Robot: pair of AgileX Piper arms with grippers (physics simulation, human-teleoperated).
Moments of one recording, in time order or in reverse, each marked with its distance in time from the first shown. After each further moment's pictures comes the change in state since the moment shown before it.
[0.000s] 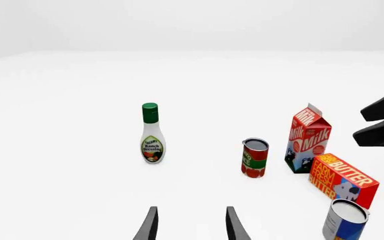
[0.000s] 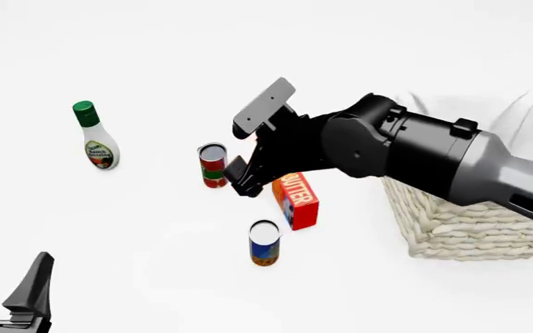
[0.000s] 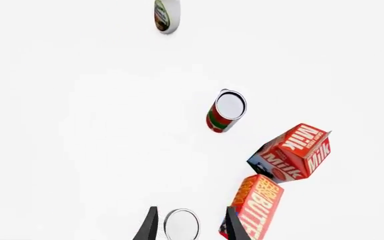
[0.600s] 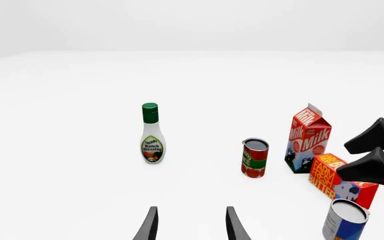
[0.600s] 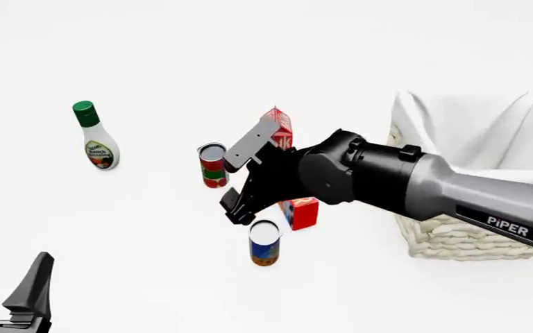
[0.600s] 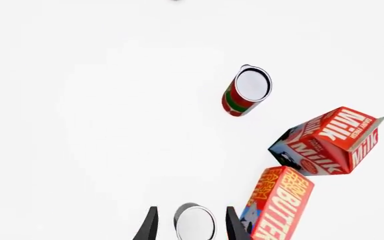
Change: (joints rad) left arm 0.000 0.000 0.000 0.000 0.000; right arm 0.019 0.090 0.075 -0.070 0.026
